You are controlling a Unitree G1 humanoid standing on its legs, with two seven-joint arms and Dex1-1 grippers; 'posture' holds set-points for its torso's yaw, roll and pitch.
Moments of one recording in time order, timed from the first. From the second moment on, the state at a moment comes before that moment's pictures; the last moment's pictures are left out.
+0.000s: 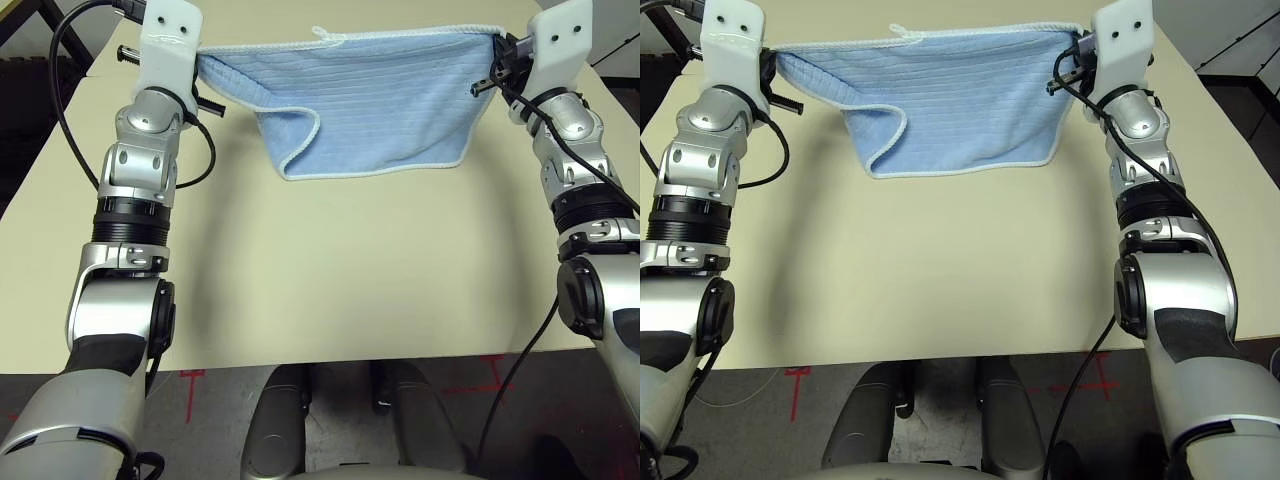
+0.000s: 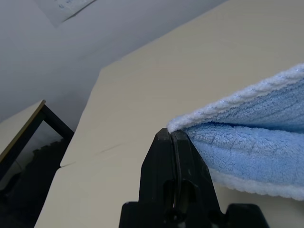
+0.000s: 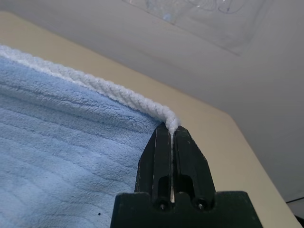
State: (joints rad) left arm -1.08 0.56 0.01 0.53 0.10 0.33 -0.15; right arm -1.17 -0.49 -0.09 0.99 -0.02 -0.30 0.26
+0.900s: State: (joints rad) left arm -1.17 0.60 0.00 0.68 0.16 0.24 -0.14; right arm -1.19 -0.49 -0.09 1.02 -0.03 -0.32 0.27
